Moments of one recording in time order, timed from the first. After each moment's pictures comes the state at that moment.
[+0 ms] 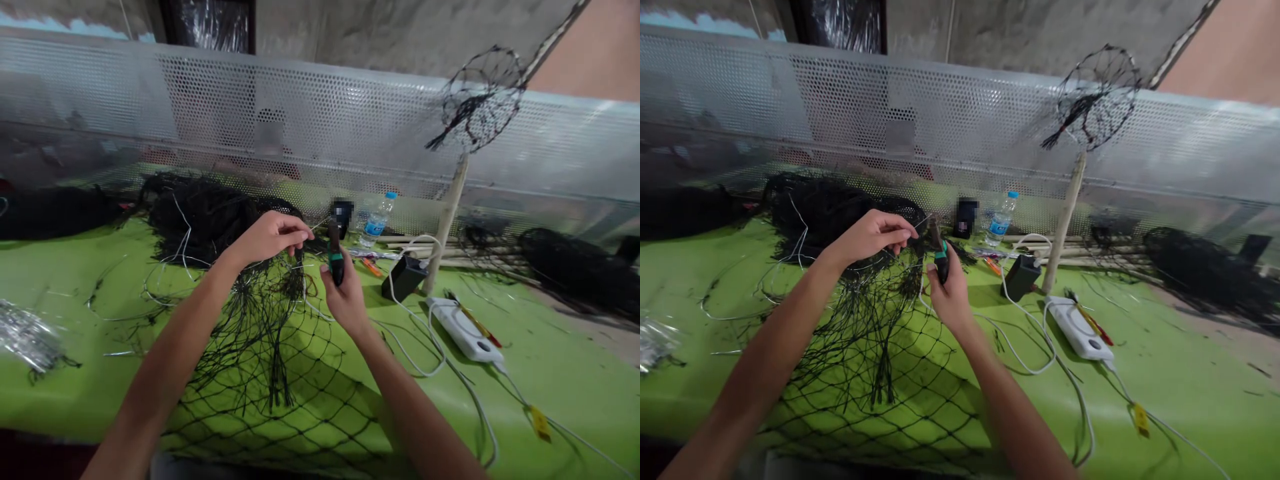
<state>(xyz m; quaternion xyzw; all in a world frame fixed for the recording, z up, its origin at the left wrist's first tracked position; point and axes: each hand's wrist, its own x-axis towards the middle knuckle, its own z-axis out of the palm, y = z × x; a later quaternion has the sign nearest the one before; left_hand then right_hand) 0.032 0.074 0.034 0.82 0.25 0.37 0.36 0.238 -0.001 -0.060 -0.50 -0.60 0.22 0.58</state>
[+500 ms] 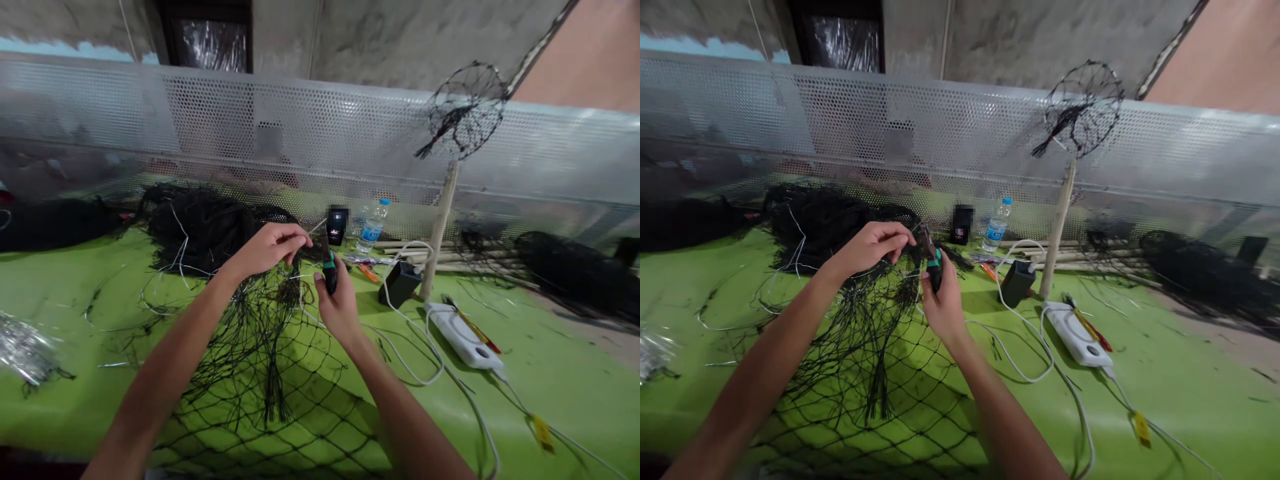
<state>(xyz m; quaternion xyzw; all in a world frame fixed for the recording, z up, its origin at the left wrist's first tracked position) 0.042 0.068 0.031 0.82 0.24 0.38 0.36 0.236 0.000 -0.070 -0.50 -0.66 0.08 0.56</state>
